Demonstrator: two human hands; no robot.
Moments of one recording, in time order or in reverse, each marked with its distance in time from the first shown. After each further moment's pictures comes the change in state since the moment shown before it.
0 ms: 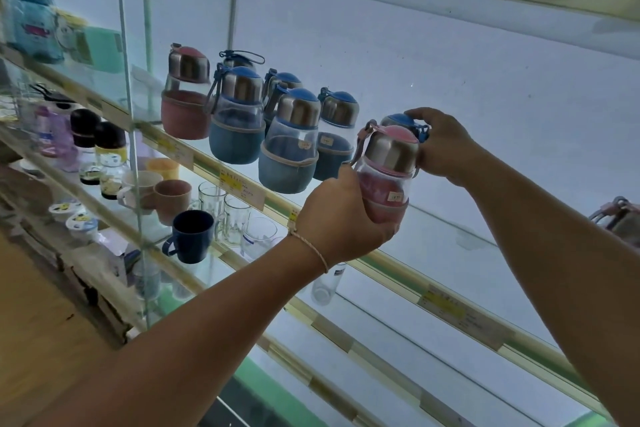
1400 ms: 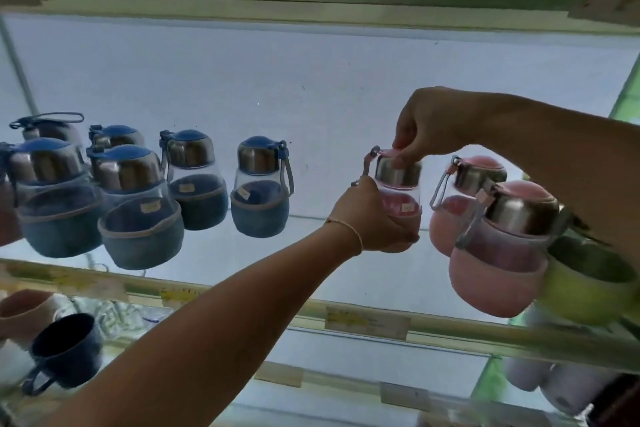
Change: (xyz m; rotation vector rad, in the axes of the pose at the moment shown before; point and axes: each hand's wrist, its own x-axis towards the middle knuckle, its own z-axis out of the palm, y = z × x) left_hand 0.070 0.111 0.136 -0.111 -0.492 0.162; right_hand -0.048 0.037 -0.164 -0.703 -0.170 0.066
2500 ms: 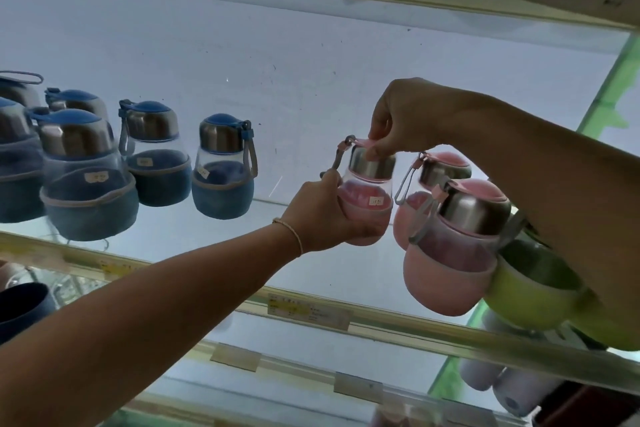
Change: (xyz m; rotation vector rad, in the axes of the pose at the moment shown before) left_hand -0.006 -0.013 0.014 -0.036 0.178 0.141; right_hand -0.011 0.011 0.002 0.005 0.036 -0.021
